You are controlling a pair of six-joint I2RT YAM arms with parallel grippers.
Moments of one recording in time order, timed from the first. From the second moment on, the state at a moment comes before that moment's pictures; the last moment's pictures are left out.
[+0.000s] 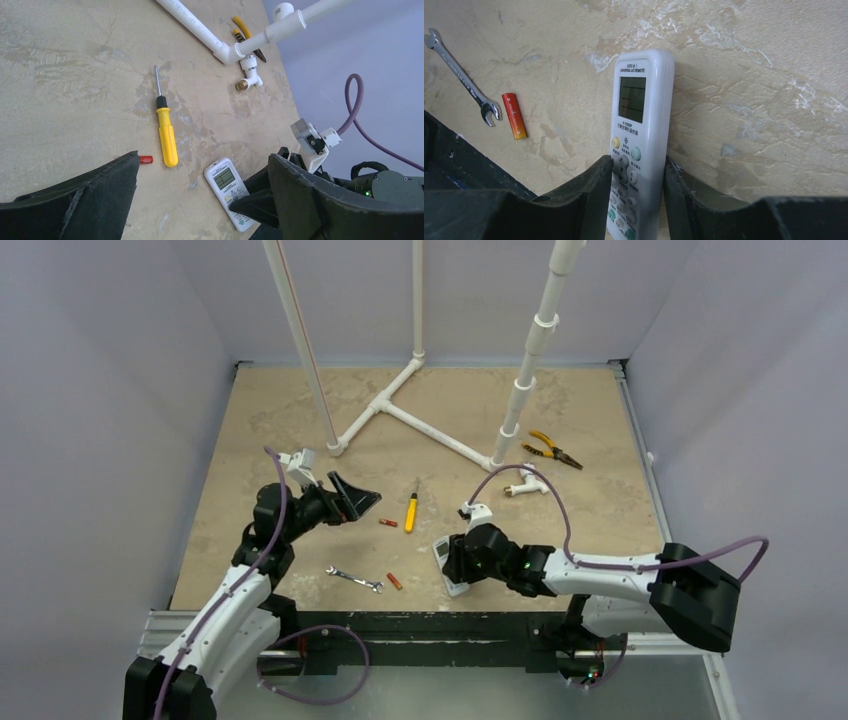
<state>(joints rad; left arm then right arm) -0.25 0.74 0.33 0.16 0.45 -0.76 1.07 1.21 0.40 0.01 0.14 0.76</state>
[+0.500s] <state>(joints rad) -0.26 0.81 0.36 0.16 0.49 -0.84 1.15 1.28 0.49 -0.02 0.22 0.70</state>
